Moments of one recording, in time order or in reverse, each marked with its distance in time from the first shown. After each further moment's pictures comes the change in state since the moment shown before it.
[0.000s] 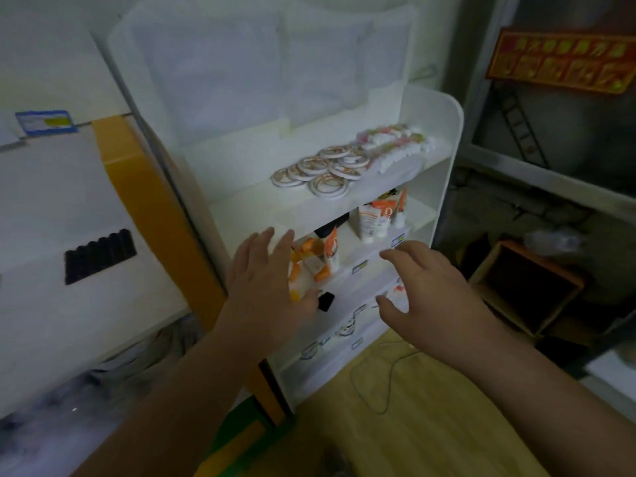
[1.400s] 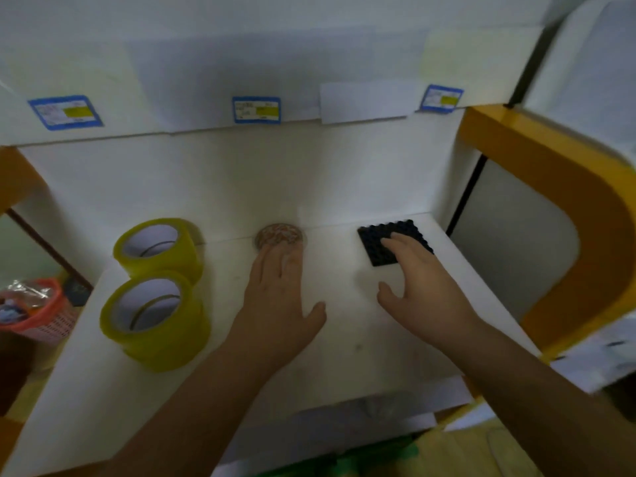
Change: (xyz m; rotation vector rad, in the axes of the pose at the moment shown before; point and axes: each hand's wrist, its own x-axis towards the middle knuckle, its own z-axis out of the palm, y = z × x) left_hand -0.114 -0.437 -0.164 0.029 0.121 -0.309; right_hand 0.169 -0.448 0.196 0.298 -0.097 -0.367
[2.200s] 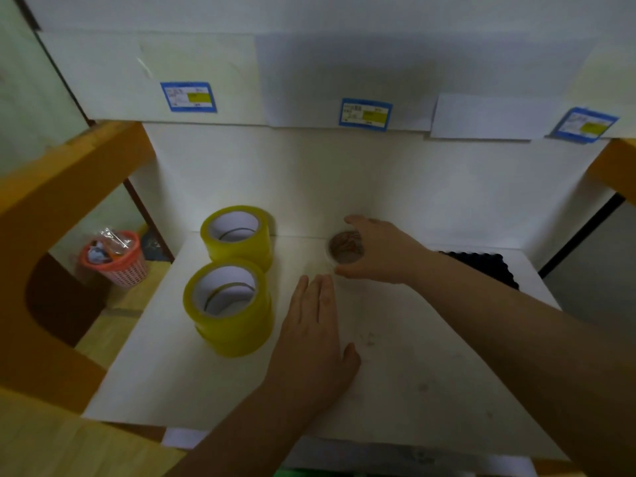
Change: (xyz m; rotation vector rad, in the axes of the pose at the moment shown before) left_hand -0.035 -0.035 0.017 0.082 0.019 -0.188; right_hand 0.152 -0.088 0.073 -0.034 -0.487 -0.215
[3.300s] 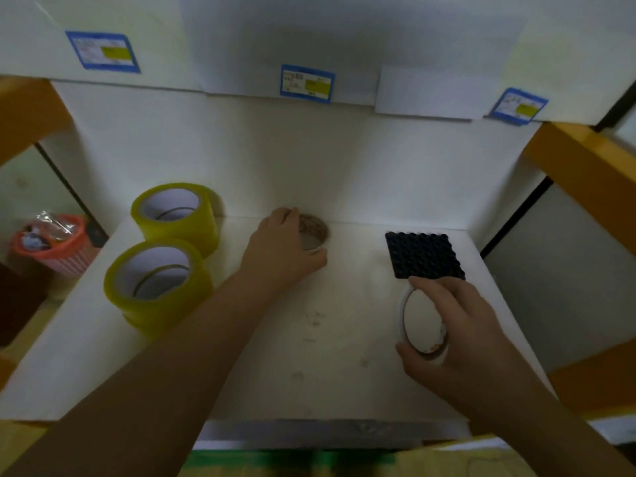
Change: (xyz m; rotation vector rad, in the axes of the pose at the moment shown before) left_hand 0.119 0.007 0.008 -0.086 0.005 -0.128; right_hand -0.216 0.060 0.010 0.006 0.340 0.096
